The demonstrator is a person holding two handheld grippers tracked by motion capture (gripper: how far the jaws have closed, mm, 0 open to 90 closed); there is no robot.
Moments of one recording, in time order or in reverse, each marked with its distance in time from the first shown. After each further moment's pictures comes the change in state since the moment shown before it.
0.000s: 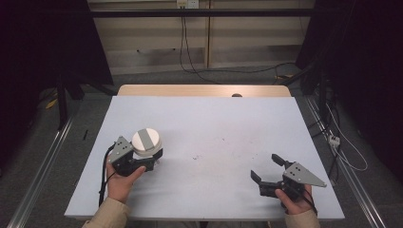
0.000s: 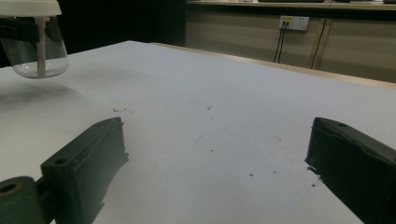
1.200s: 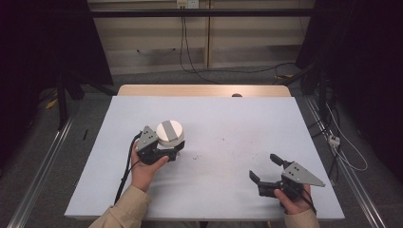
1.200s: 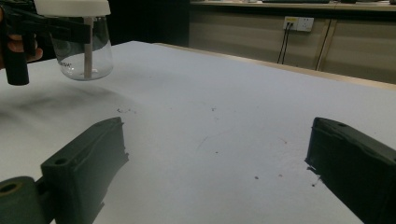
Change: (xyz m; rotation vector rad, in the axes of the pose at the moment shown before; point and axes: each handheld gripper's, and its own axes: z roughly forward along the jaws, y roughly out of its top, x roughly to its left) left arm -0.023 0.015 0.061 -0.006 -0.058 0.023; right arm 0.002 0.000 0.002 -0.001 0.014 -0.003
